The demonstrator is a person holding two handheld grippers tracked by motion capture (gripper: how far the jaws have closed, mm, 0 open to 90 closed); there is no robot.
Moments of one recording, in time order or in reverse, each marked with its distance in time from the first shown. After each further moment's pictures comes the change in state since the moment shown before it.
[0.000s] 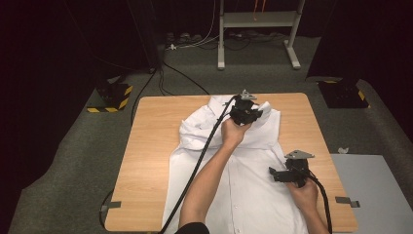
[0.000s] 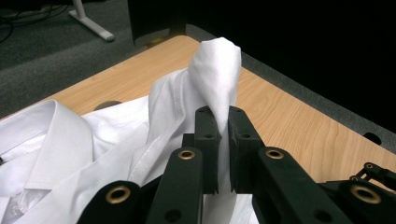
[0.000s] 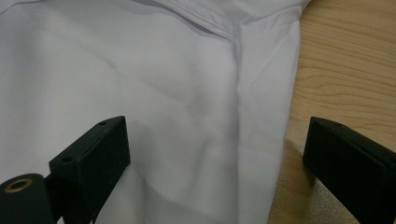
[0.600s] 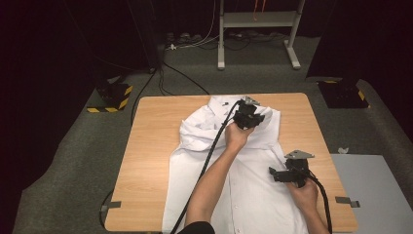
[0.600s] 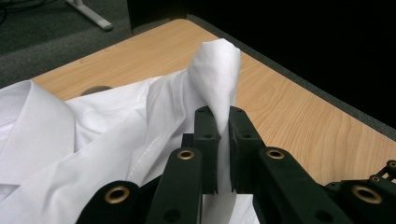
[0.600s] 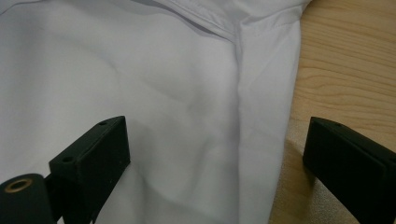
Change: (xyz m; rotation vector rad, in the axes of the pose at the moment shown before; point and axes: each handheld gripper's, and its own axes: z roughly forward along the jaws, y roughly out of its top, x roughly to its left) left arm -0.001 -0.016 0.026 0.031 0.001 -0.021; right arm 0.000 0.000 0.000 0.001 0.001 0.002
